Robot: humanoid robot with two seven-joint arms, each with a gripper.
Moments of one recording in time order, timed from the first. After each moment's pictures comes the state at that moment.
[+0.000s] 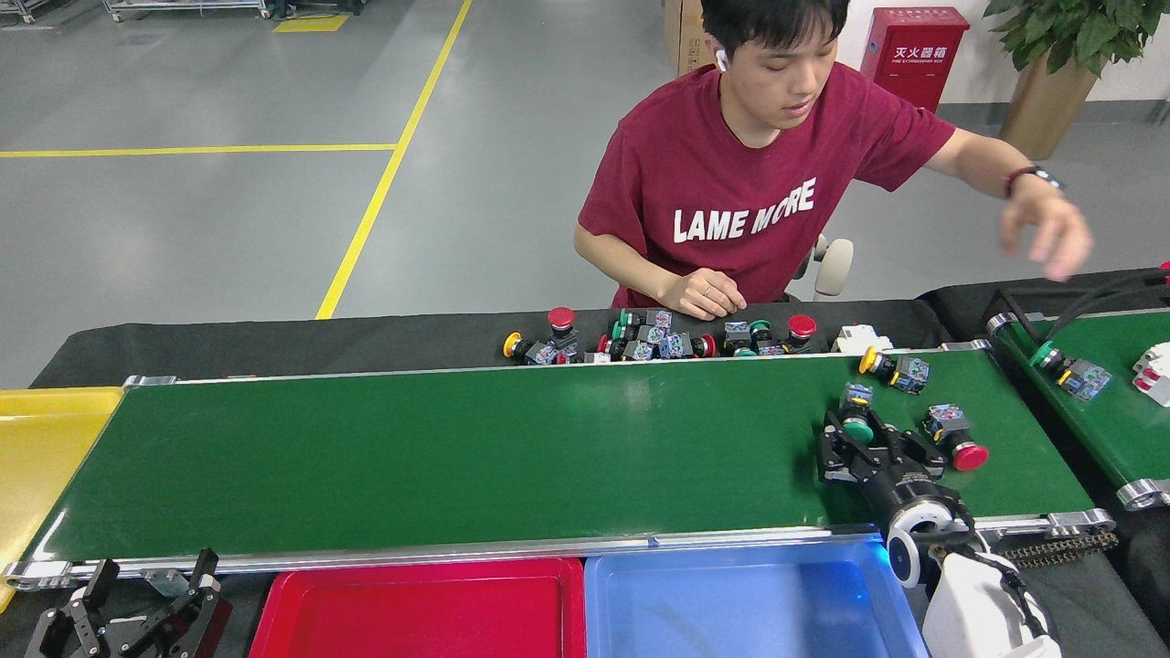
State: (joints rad) left arm 0.23 0.10 0.45 -1.66 -1.39 -0.34 0.00; right arm -0.40 -0.14 0.08 -1.01 1.22 -0.12 0.08
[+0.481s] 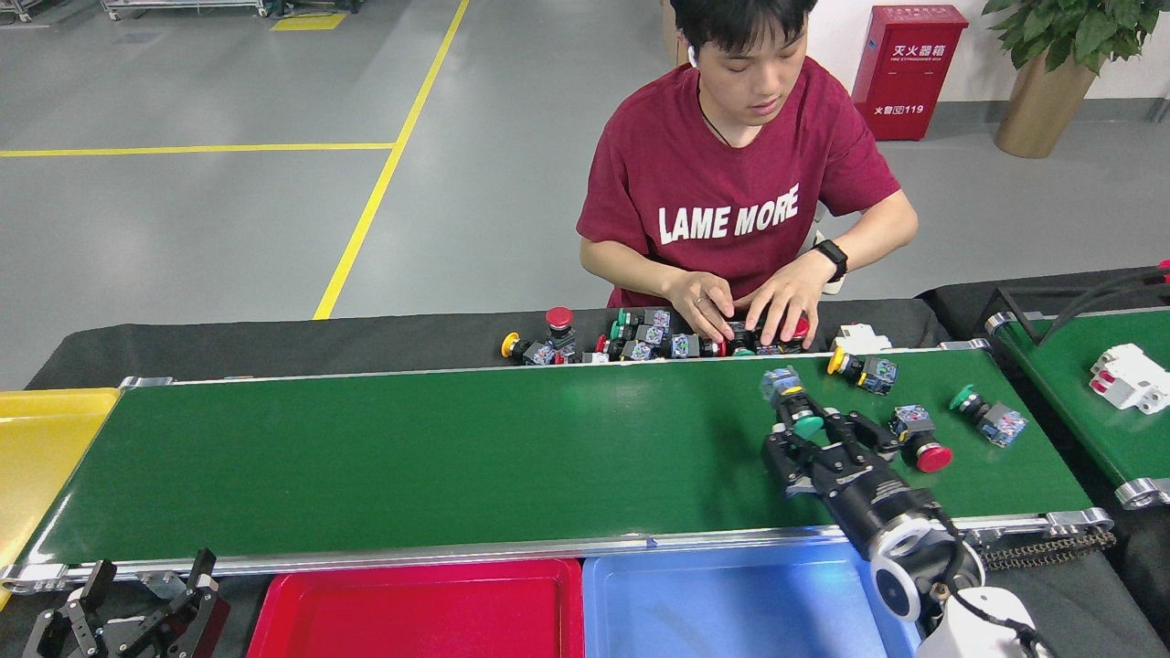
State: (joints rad) left arm 0.23 0.10 0.45 -1.66 -1.39 -0.34 0.00; right arm -0.18 -0.04 0.27 -1.50 1.22 -0.35 0.14
